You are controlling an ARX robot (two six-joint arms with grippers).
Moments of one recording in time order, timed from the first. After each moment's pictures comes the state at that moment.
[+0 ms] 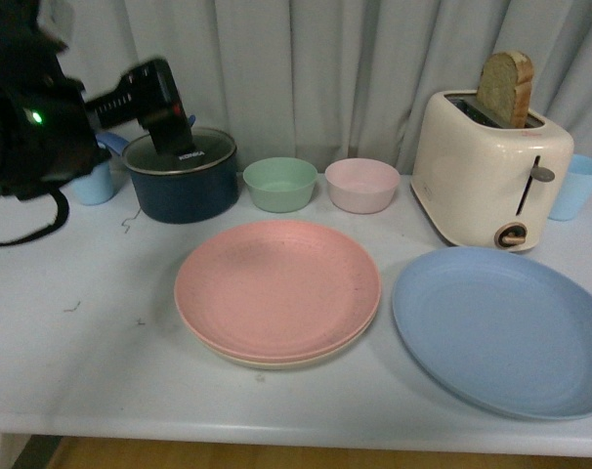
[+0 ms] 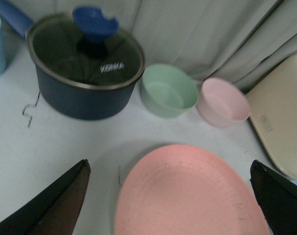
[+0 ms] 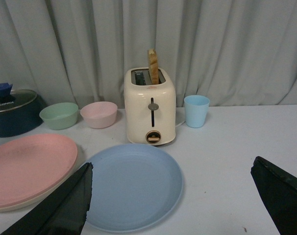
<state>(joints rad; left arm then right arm) -0.17 1.76 0.86 0.57 0.04 -0.35 0.00 0.00 0.01 0.00 0.00 0.00</state>
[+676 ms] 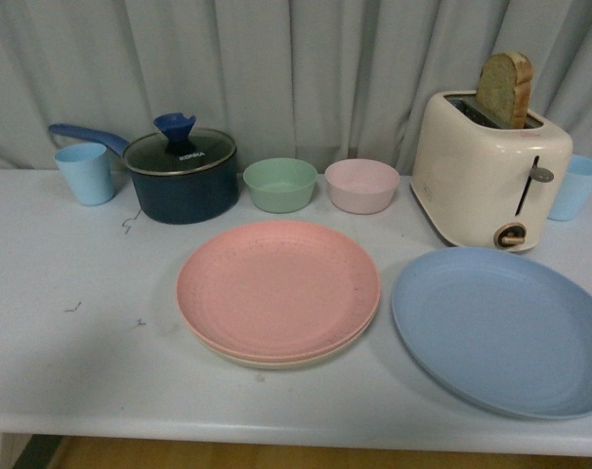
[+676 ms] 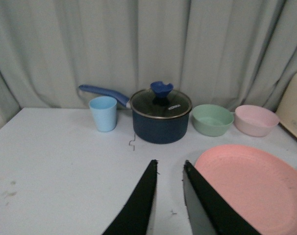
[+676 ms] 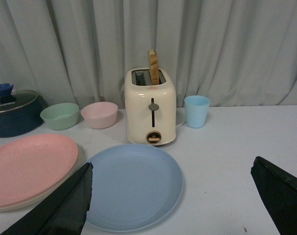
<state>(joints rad) -0.07 0.82 0.16 0.63 -0.06 -0.02 0.00 0.00 0.01 0.00 0.00 0.00</state>
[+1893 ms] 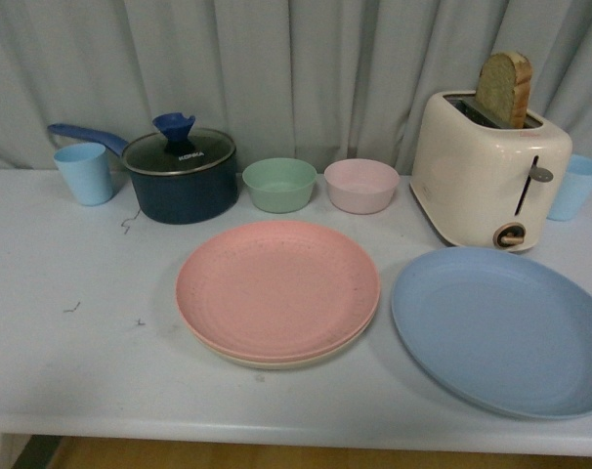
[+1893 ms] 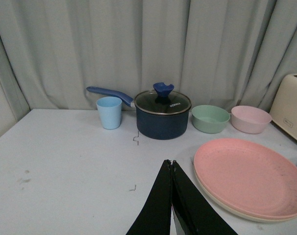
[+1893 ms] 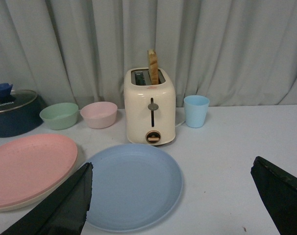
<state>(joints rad) 0.00 0.26 0.01 0.26 0.00 -0.01 0.00 0.00 0.01 0.00 0.00 0.00</state>
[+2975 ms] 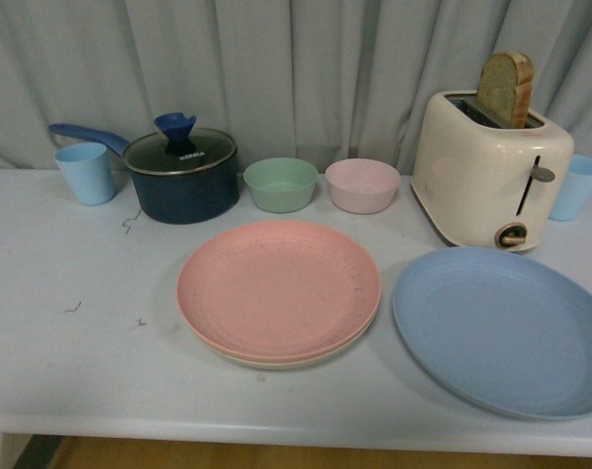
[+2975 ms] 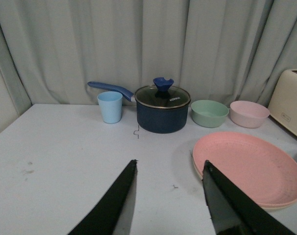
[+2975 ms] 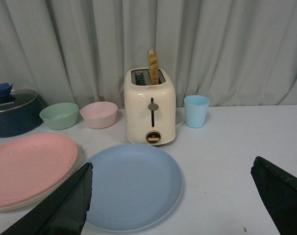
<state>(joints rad) 0.00 0.01 0.01 0.00 0.00 -0.01 0.00 0.00 0.01 0.00 0.00 0.00</state>
